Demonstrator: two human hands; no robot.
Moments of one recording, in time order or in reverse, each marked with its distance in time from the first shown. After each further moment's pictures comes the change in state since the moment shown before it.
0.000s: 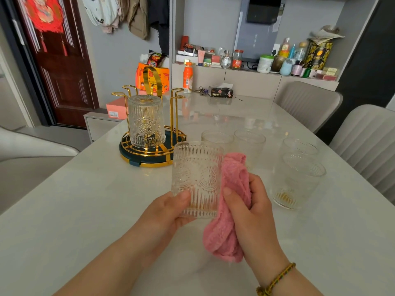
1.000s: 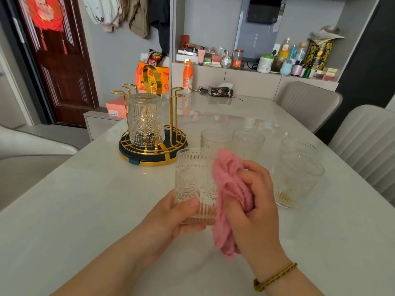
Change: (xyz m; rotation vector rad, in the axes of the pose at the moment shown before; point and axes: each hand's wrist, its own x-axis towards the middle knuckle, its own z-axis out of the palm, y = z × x) left_hand 0.000 -0.005 0.001 0.060 -0.080 -0.058; right_hand 0.003 0.002 0.000 -0.310 0.009 -0.515
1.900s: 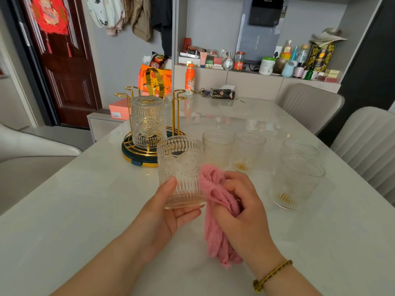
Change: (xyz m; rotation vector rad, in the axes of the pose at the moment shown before) left_hand 0.003 0.004 -0.001 -0.387 0.161 0.059; right_hand -0.004 0.006 0.005 0.101 -0.162 0.216
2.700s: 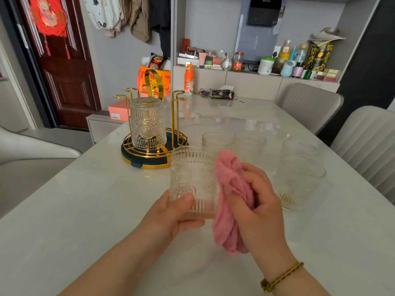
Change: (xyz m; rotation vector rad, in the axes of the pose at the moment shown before) left_hand 0.001 -0.005 -0.004 0.289 -0.092 0.007; right_hand 0.005 -0.008 -0.009 0.064 0.138 -0.023
